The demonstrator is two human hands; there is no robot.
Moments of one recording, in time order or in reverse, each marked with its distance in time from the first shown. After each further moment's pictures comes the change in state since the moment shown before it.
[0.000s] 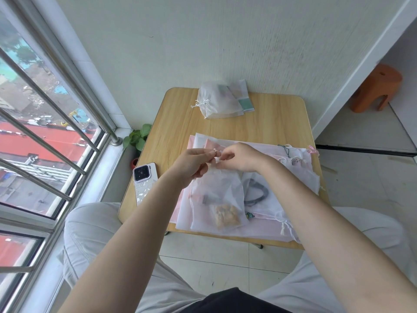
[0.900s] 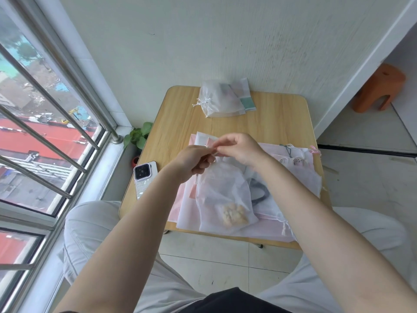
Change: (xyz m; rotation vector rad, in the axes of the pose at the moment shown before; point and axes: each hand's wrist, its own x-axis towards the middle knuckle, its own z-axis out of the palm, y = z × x) left_hand 0.008 0.010 -0.003 0.000 -0.047 -0.071; right_hand 0.002 -0.012 0.003 0.468 0.179 -0.090
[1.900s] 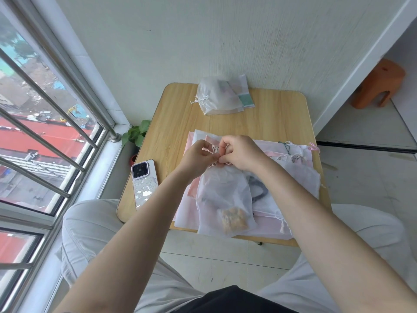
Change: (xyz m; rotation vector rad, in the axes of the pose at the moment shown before) left_hand 0.004 -0.015 0.018 0.289 0.235 0.170; right_hand -0.013 -0.002 -0.001 -0.461 -0.010 -0.022
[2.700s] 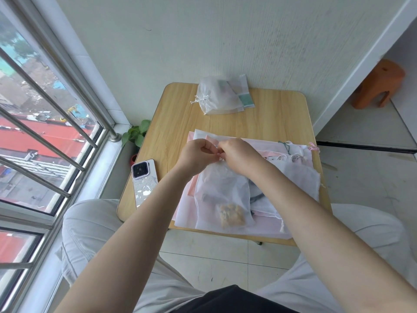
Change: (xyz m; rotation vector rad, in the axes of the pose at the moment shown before) left_hand -0.005 0.014 -0.004 0.139 0.076 -0.002; right_hand 0.010 0.000 0.014 -0.562 -0.003 -0.091
